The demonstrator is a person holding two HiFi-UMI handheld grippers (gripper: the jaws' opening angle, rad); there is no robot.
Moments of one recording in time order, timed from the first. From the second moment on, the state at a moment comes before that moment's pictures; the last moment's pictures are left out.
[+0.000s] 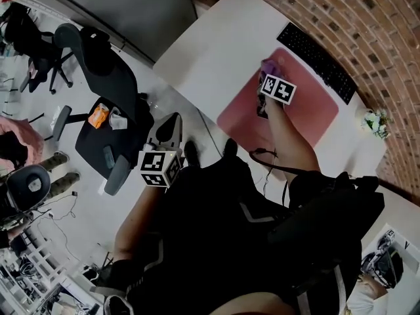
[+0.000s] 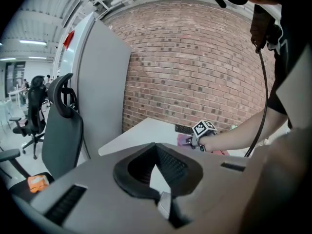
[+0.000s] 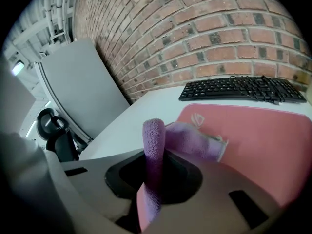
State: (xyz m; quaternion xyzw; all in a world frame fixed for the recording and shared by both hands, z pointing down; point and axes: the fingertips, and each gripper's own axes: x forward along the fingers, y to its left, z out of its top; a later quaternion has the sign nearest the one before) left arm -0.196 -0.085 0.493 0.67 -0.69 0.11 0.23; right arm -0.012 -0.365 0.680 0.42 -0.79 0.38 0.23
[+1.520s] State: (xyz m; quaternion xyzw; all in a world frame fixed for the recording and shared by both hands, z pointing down) left arm -0.071 -0.182 0.504 0.81 -0.52 0.14 0.22; right arm 0.396 -0.353 0.606 0.71 -0.61 0.35 0.07
